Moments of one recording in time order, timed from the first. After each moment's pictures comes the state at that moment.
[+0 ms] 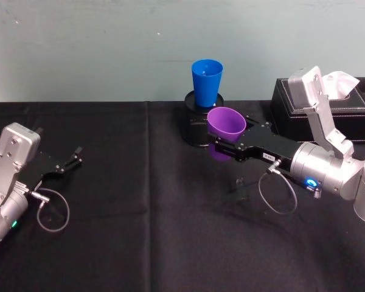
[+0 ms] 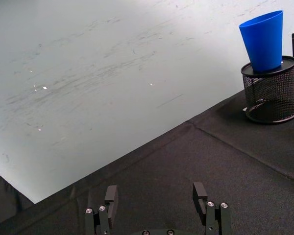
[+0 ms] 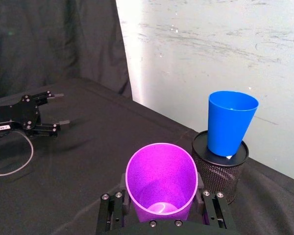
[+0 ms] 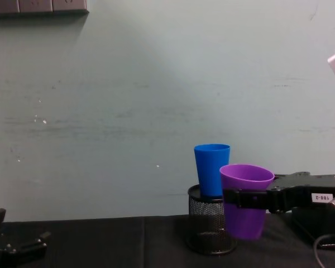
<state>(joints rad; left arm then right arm) -0.20 0.60 0.45 -1.41 -0.25 -0.12 0.03 0.38 0.46 -0.41 -1.46 0.42 0.18 0.50</state>
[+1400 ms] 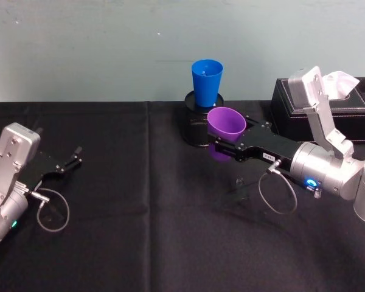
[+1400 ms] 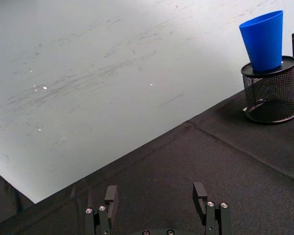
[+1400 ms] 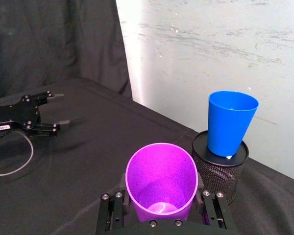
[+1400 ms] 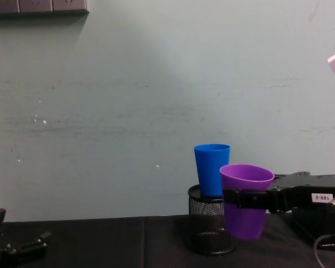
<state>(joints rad) -0.20 0.60 0.45 -1.41 -0.25 -0.12 0.03 0.38 0.46 -0.41 -1.46 0.42 0.18 0.50</state>
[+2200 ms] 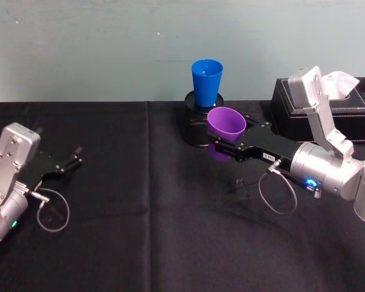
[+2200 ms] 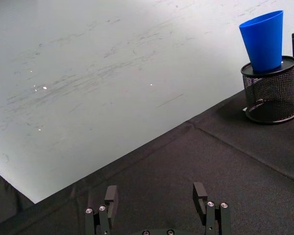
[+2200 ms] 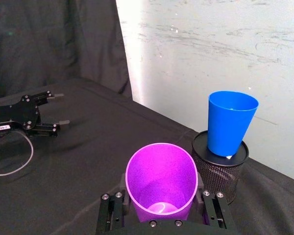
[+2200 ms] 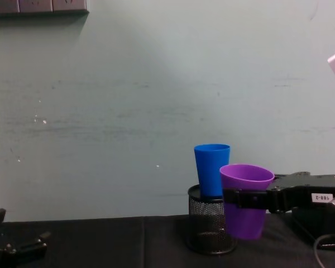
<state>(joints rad) -0.20 0.60 0.45 -1.41 -0.25 -0.12 0.03 0.38 0.46 -0.41 -1.46 0.42 0.18 0.50</state>
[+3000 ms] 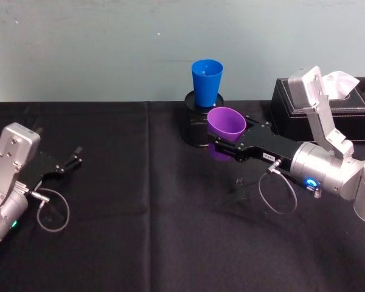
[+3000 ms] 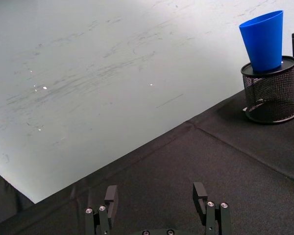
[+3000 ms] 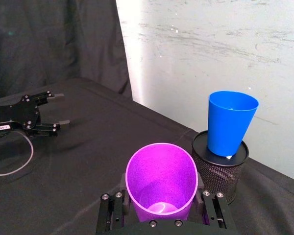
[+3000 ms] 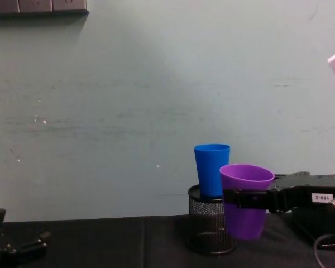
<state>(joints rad) -0.20 0.60 0.45 -1.41 -0.25 -0.12 0.03 0.38 0.46 -0.41 -1.46 0.42 0.18 0.50</state>
